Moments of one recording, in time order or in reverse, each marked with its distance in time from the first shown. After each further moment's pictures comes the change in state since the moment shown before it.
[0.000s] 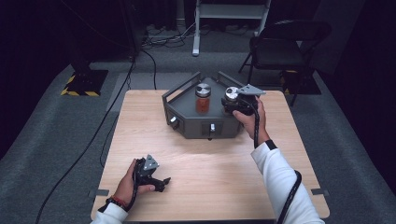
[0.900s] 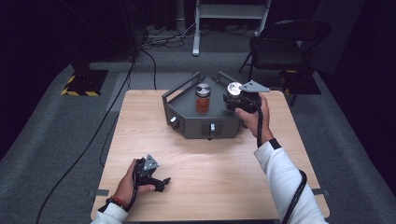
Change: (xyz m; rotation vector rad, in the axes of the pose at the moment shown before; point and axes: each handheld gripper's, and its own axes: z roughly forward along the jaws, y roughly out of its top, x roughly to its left) left arm 0.000 0.000 0.000 0.000 0.000 0.000; right arm 0.005 0.013 -0.020 -0.044 -0.016 -0.040
